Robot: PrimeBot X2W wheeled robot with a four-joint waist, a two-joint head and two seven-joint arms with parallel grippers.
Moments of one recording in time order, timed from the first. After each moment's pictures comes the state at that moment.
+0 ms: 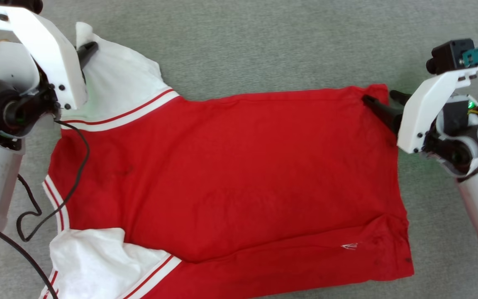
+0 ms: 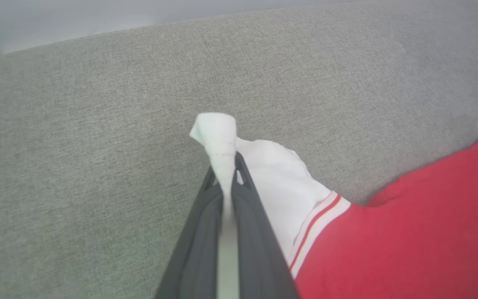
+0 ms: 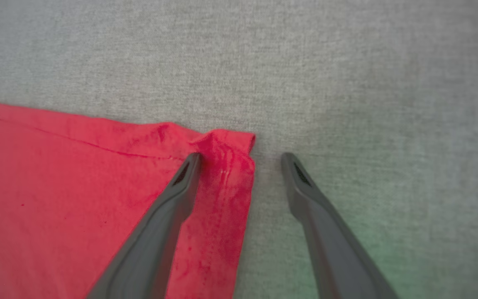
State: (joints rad) left arm -0.92 0.59 -0.39 0.29 -0.85 -0.02 0.70; right arm -0.76 -0.32 0.31 0.51 0.66 0.13 0.53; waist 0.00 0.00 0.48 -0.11
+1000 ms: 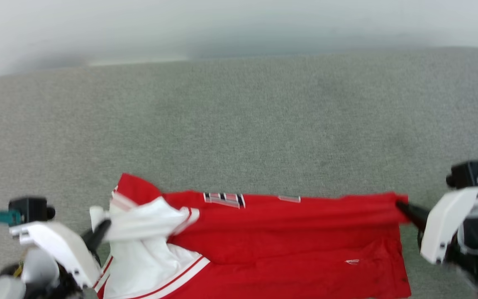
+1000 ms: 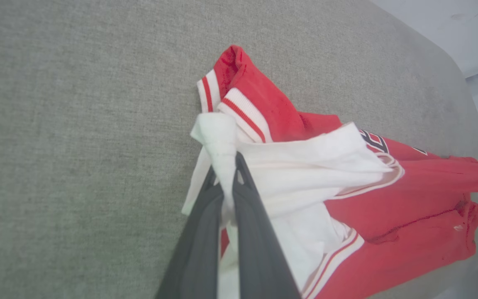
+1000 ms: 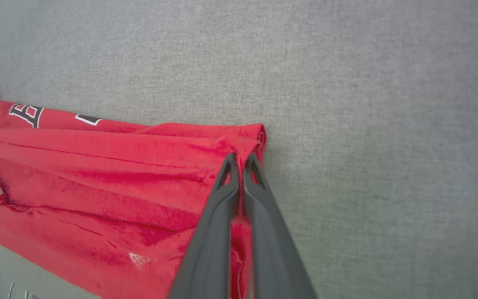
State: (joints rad) left arm -0.13 0.58 -0.24 0.07 -1.02 0.06 0.37; right arm -0.29 -0.38 0.14 0.25 0.66 0.13 0.59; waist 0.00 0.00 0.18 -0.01
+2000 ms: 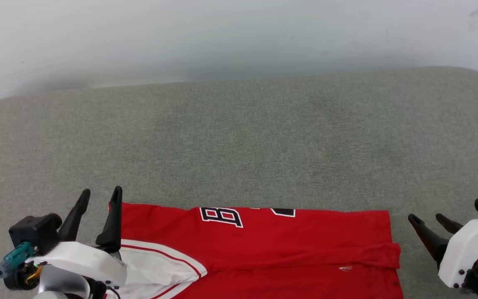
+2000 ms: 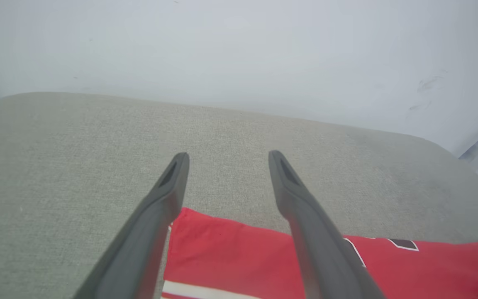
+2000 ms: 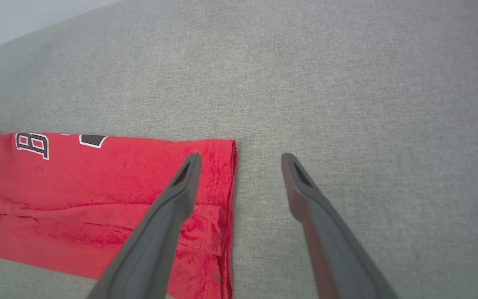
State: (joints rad) left arm -0.01 0.46 -0.25 -0.07 -0.74 0.13 -0.09; right arm -0.03 -0.26 -0.08 -0.01 0.51 0.13 0.57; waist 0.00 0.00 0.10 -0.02
